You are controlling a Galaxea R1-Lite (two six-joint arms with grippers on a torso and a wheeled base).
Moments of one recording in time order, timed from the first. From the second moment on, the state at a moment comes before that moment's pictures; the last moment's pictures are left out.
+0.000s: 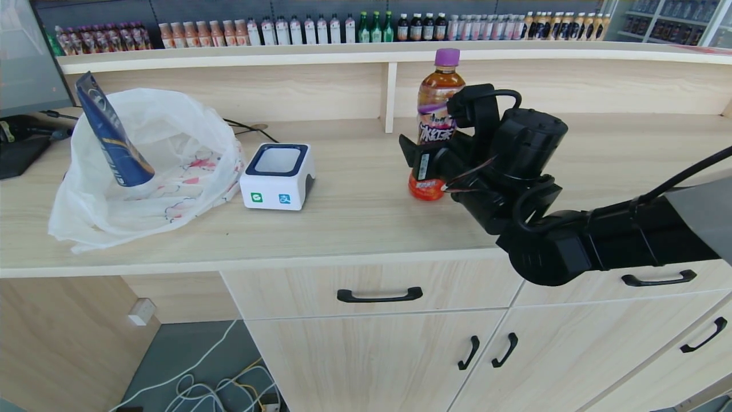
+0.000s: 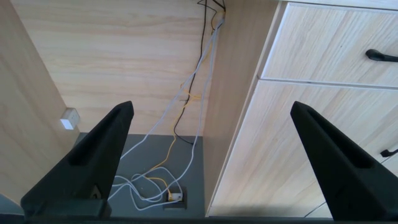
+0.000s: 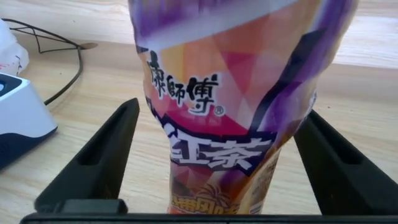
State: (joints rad) left arm 0.00 0.00 0.00 0.00 0.00 -0.01; right arm 0.57 2.05 -1.33 -0.97 -0.27 -0.13
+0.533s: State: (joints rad) left arm 0.00 0.00 0.00 0.00 0.00 -0.01; right arm 0.57 2.06 -1.36 -0.96 -0.27 -0.13
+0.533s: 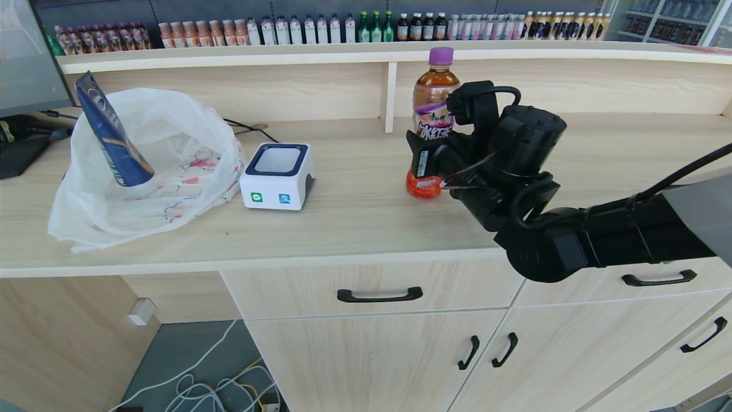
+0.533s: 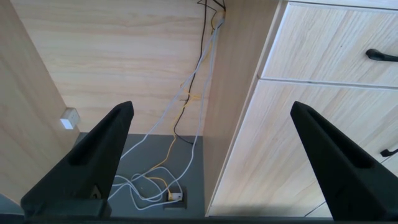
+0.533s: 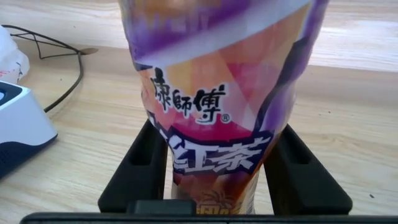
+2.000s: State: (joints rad) left arm 0.00 0.00 0.00 0.00 0.00 -0.01; right arm 0.66 1.46 -0.78 -1.01 -0.24 -0.12
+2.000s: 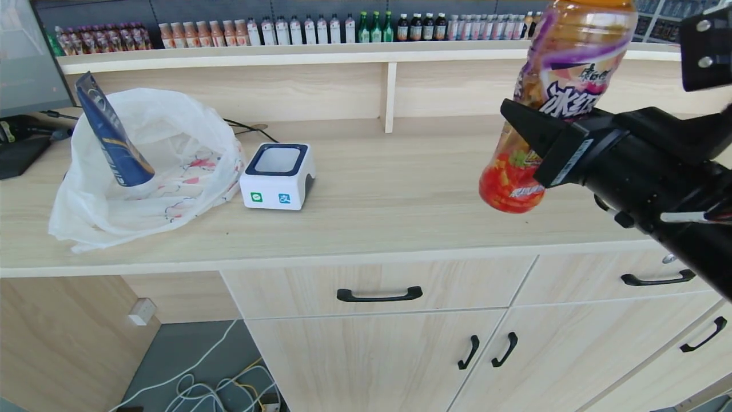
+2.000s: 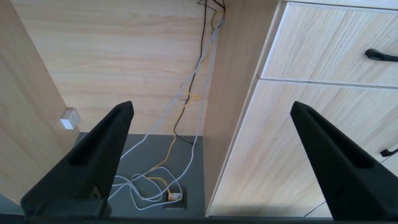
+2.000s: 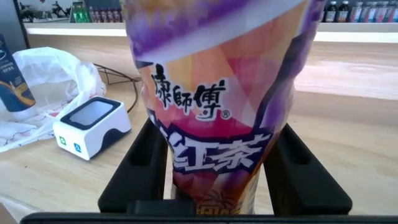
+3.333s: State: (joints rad) left arm 0.00 0.00 0.00 0.00 0.00 -0.01; right arm 0.91 1.28 -0.45 -1.04 -0.24 -0.68
